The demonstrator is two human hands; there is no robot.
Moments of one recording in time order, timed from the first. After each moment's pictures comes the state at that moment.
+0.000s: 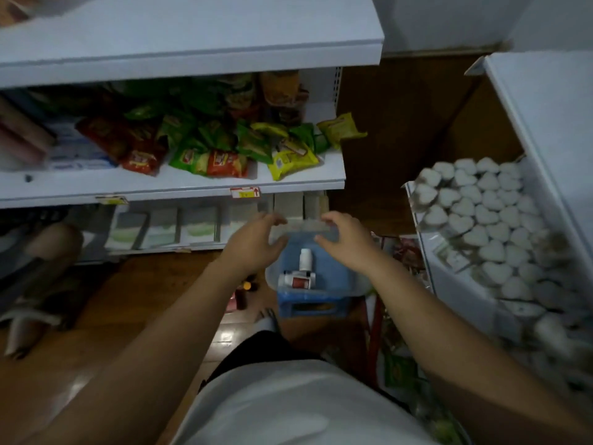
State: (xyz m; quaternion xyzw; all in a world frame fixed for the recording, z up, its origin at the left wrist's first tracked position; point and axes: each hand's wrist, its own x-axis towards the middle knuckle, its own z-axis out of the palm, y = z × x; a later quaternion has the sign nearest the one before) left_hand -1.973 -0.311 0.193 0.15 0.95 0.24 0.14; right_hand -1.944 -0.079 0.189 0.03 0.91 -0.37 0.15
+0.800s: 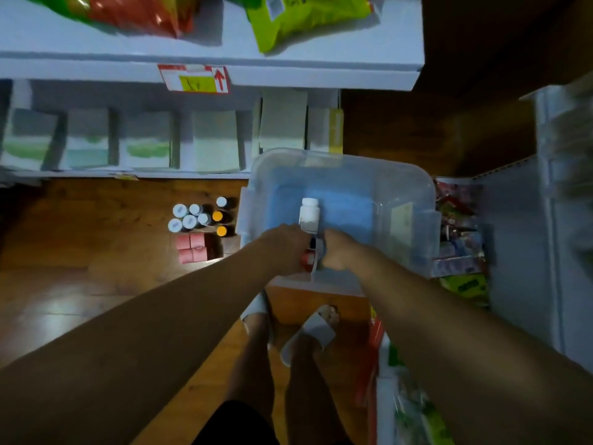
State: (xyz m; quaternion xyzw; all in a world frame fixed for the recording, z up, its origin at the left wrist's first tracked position) left_hand -2.014 -0.268 -0.127 0.26 0.86 0.08 0.44; right_hand -1.996 -0.108 -0.189 0.10 0.81 -0.28 0.51
